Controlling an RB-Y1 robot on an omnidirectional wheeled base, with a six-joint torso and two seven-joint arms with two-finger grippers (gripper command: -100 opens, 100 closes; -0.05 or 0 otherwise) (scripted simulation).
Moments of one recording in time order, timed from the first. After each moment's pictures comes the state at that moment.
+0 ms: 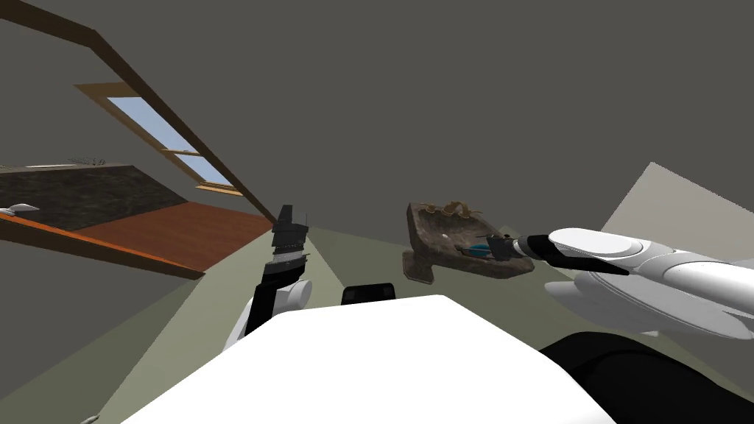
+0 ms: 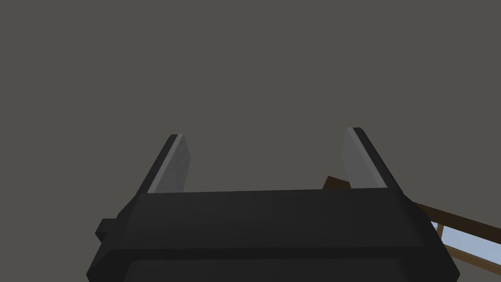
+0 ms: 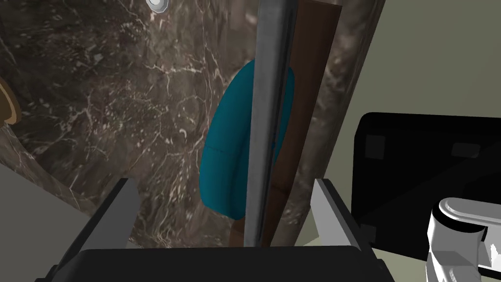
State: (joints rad) left arm 0.51 0.04 -0.04 -2.28 0.01 -0.41 -0.13; right arm 0.81 -1.68 -0.26 -1.34 0.97 -0.68 0.51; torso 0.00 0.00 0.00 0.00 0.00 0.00
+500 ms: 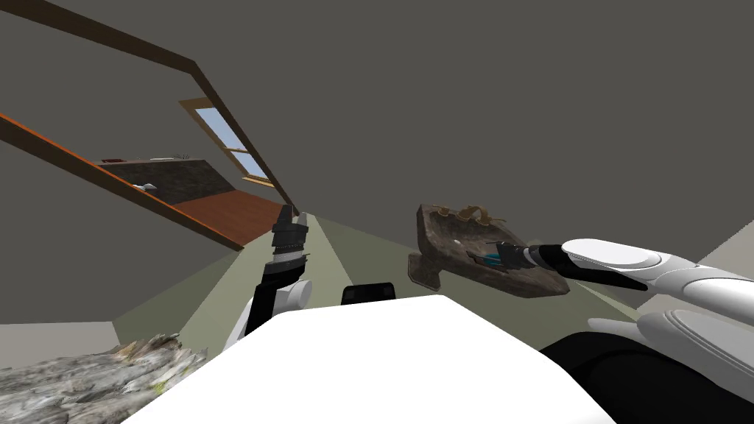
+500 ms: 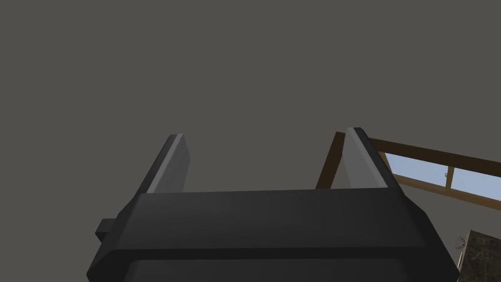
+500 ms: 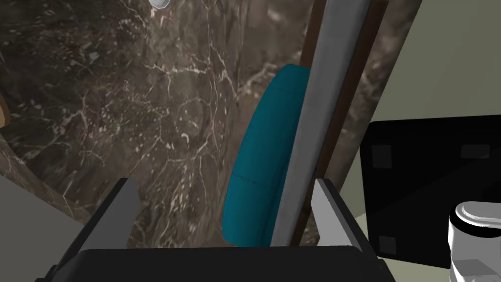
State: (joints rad) left arm 0.51 0.04 -0.04 -2.28 0.01 -0.41 -0.13; right arm 0.81 -1.64 -0.21 -1.26 0.92 -0.64 0.53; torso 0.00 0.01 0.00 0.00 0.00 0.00
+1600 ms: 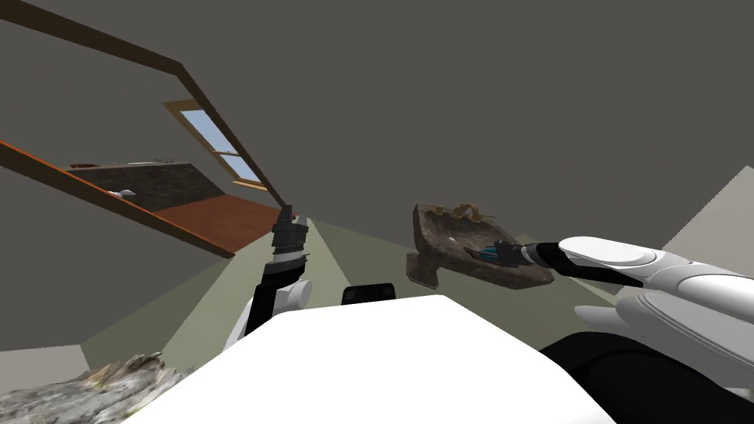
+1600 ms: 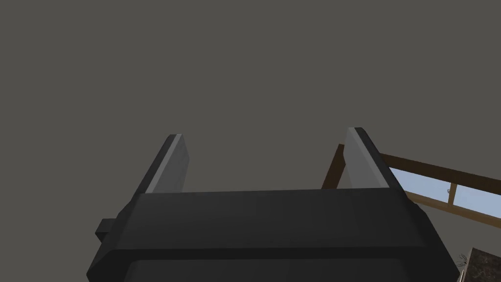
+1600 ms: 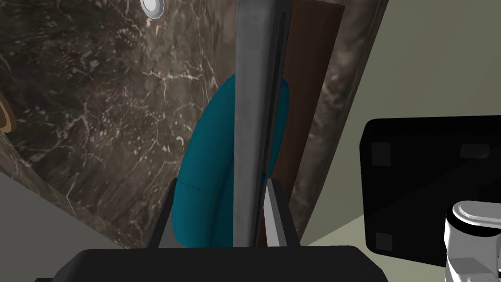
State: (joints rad) left arm 0.51 0.04 -0.04 -2.28 0.01 -0.41 -0.13; right arm 0.80 -1.65 -0.21 -1.27 0.93 -0.65 0.52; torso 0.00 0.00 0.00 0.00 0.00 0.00
